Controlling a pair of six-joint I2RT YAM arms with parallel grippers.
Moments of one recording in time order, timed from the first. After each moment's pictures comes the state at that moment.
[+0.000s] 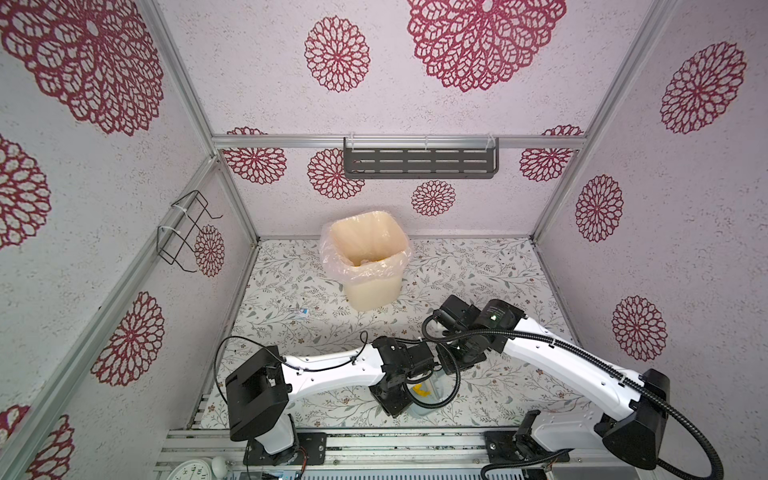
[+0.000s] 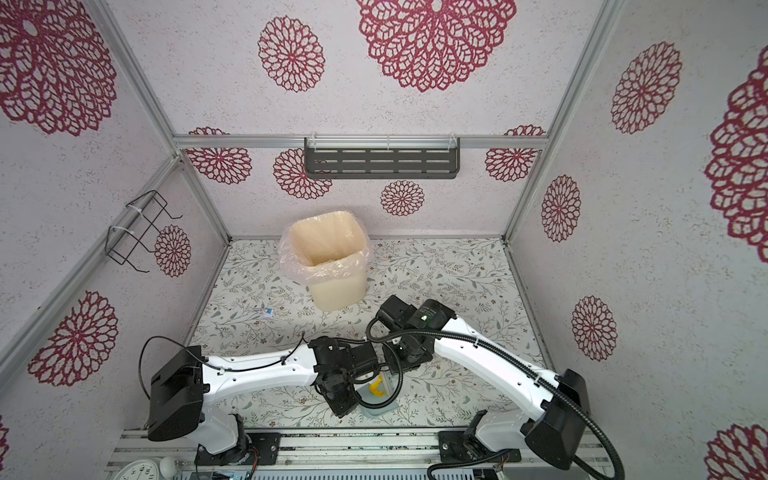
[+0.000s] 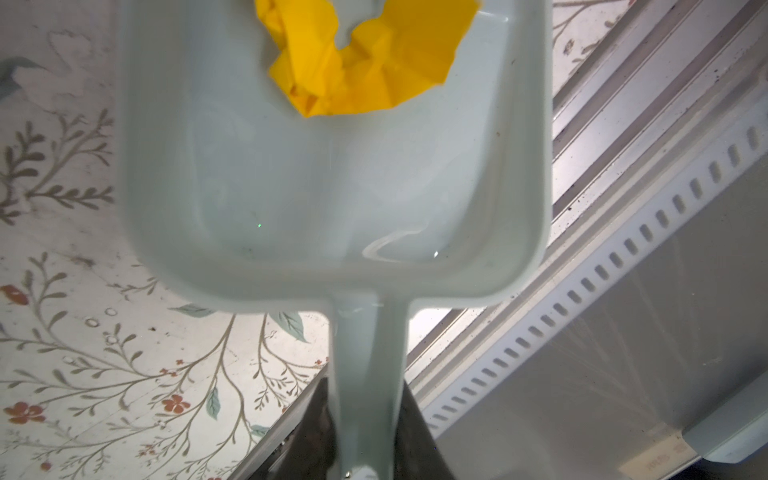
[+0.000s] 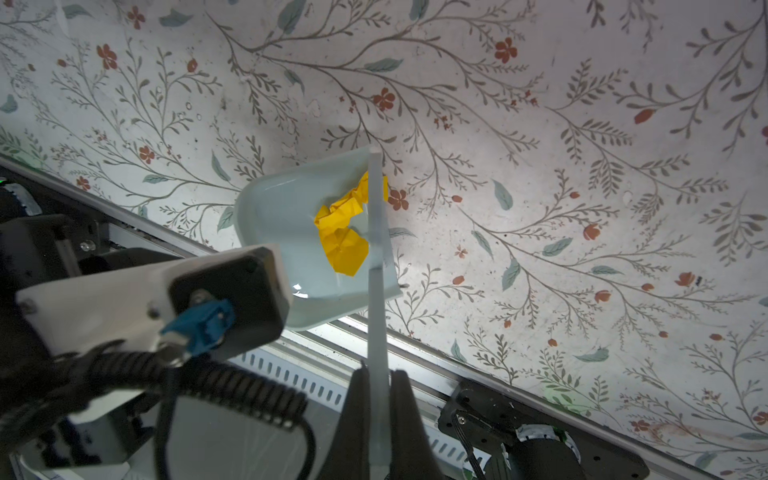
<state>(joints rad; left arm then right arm) -1.18 1.63 1.15 -1.05 0.17 -0.27 0.91 1.33 1.26 -1.28 -0.11 0.52</state>
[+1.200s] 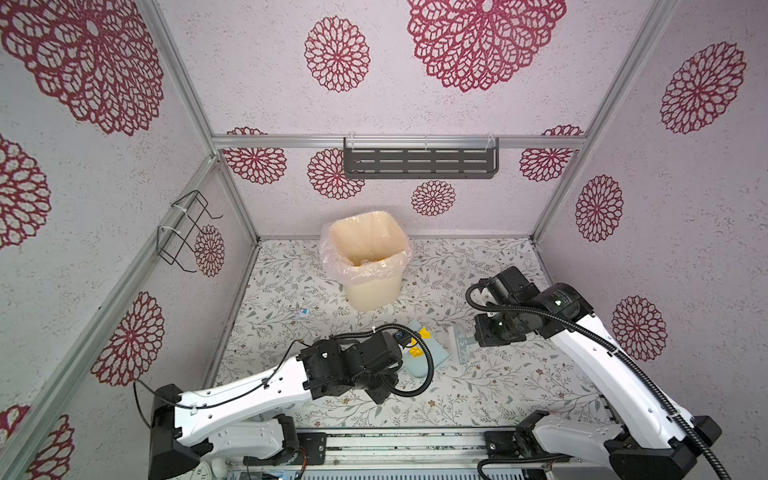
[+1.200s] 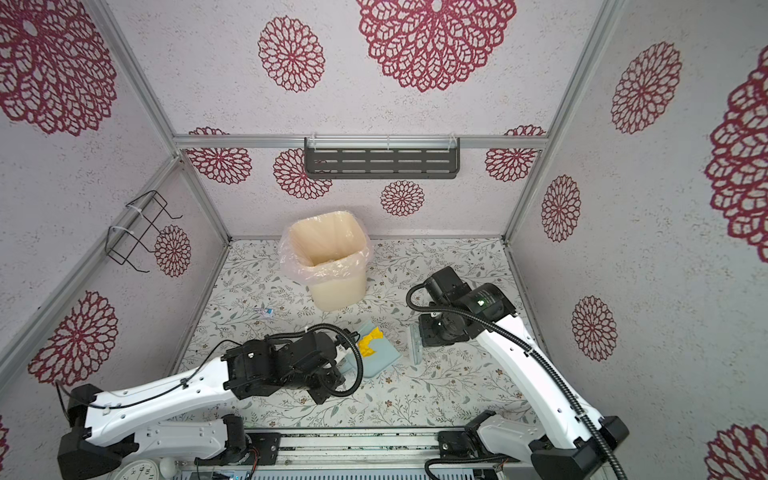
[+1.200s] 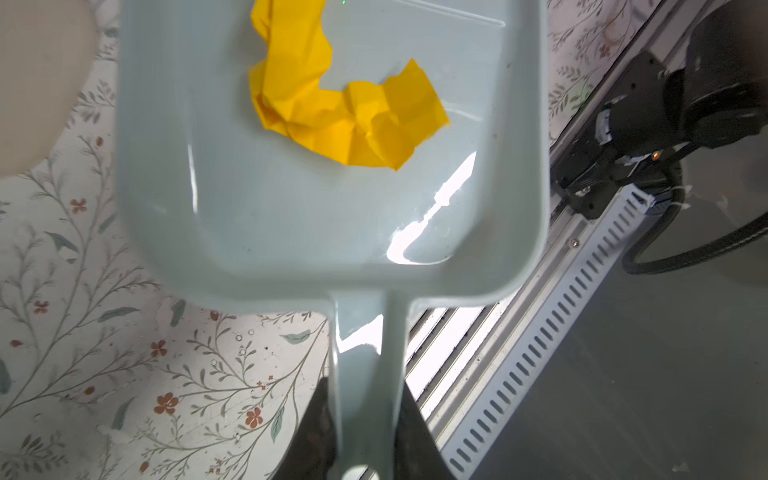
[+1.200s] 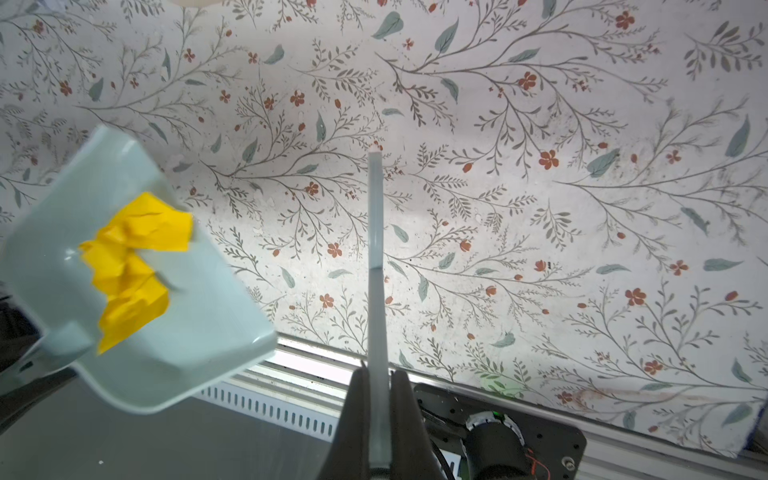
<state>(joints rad) -1.17 1.15 1.12 -0.96 -0.09 -0.37 0.55 1.18 1.37 -1.39 -0.07 0.40</state>
